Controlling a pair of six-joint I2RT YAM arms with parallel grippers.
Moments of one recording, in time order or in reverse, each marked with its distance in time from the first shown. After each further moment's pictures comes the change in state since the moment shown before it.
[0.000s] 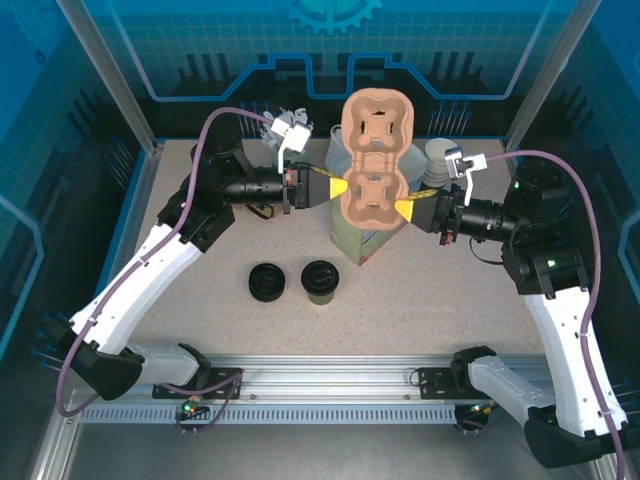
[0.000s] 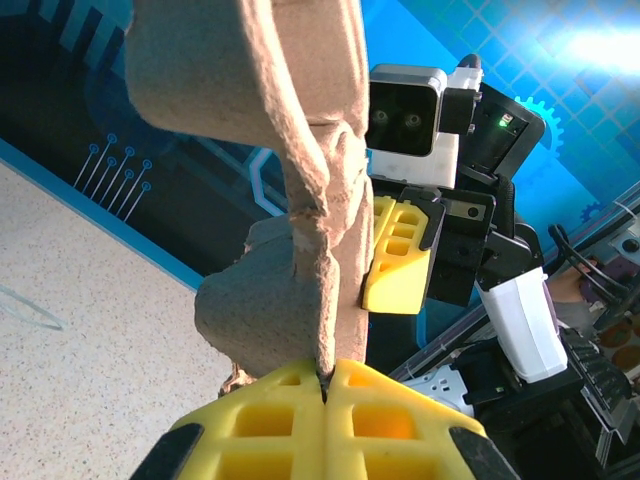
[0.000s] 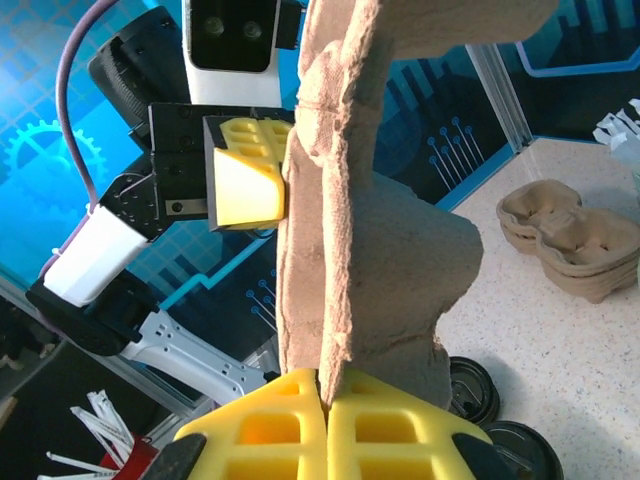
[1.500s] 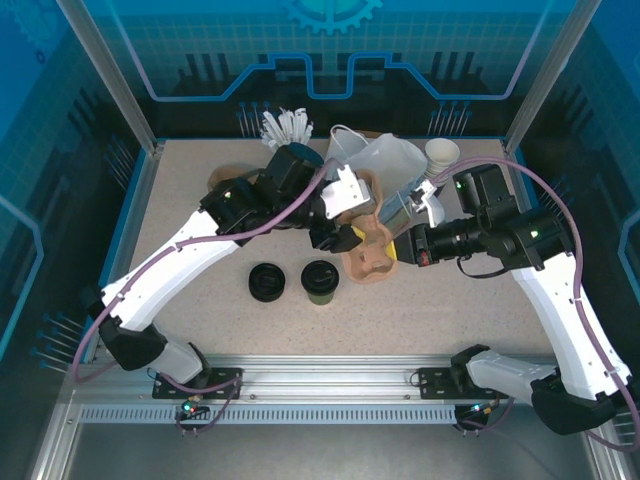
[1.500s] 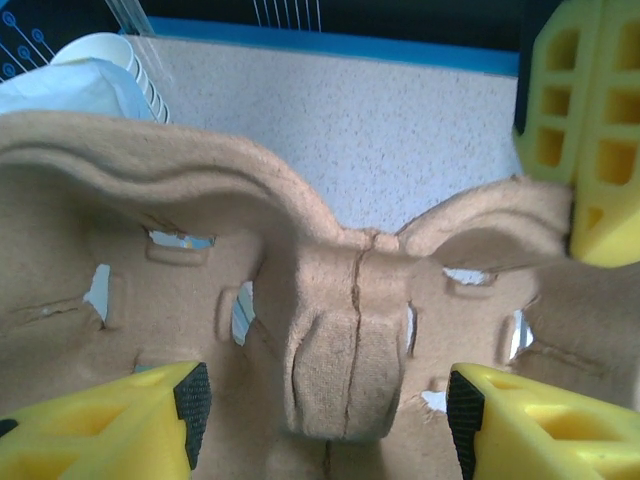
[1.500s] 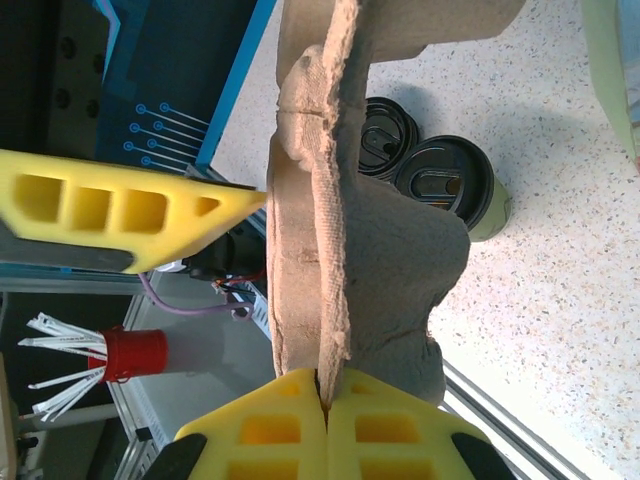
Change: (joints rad) left arm -0.257 0.212 0.297 -0.726 -0.603 0.967; right arm 0.222 0.179 0.198 -0.738 0.340 -0.124
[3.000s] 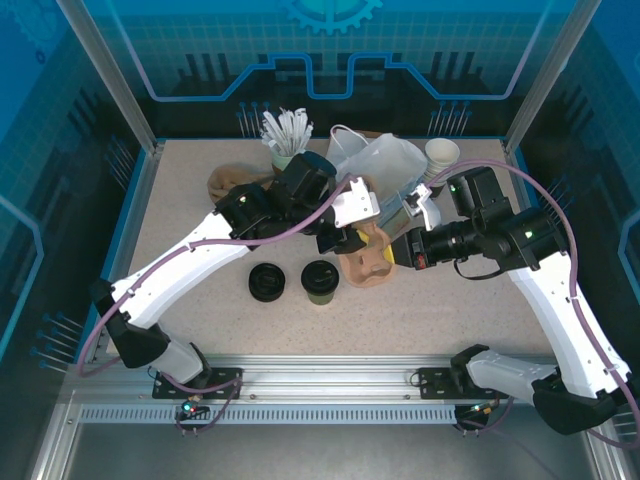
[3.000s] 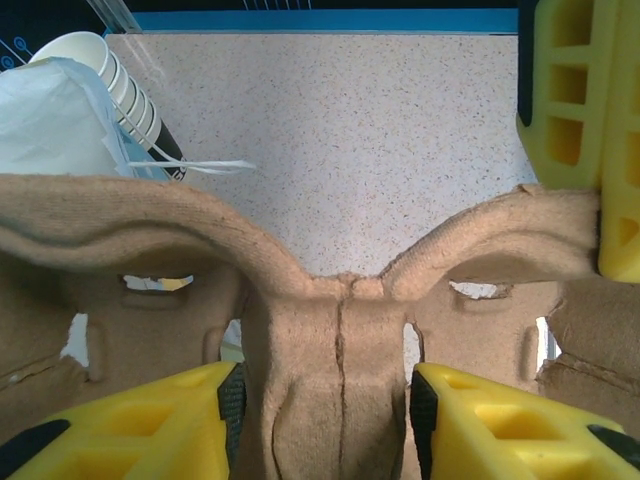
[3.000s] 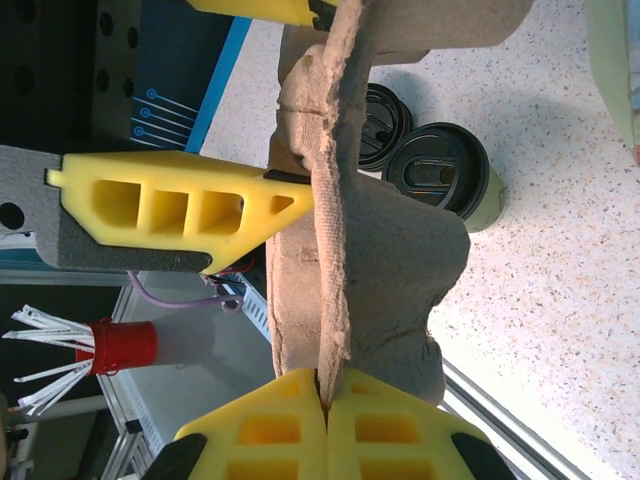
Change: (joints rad) left arm -0.036 0.022 -0.041 0.042 -0.038 0.071; right arm 0.024 -0.002 -0.028 0.008 0.024 0.000
